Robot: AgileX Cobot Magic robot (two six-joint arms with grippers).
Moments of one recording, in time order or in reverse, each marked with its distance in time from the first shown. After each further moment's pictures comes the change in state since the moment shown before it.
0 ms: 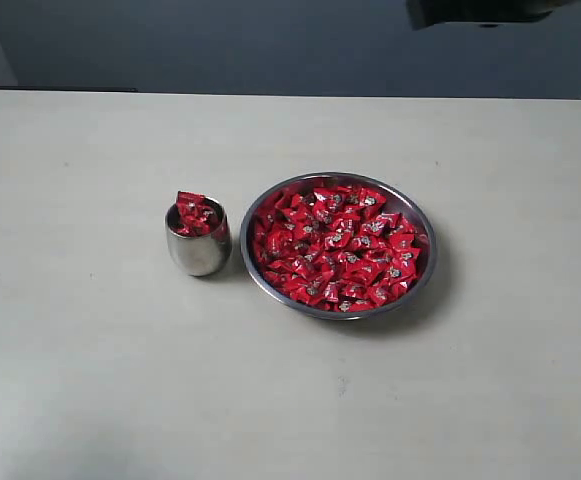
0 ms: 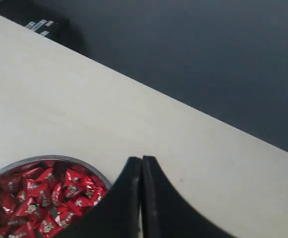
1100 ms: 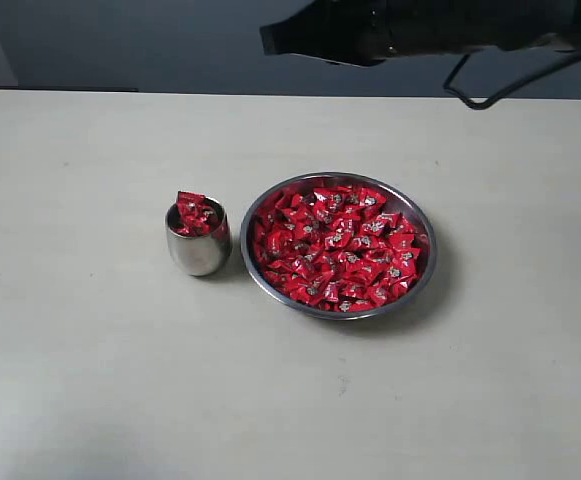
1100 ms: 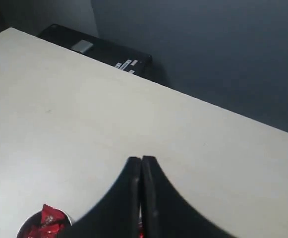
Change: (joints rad) left arm 0.000 0.000 0.000 0.000 0.000 0.000; right arm 0.203 0.218 -0.002 0.360 -0.322 -0.107
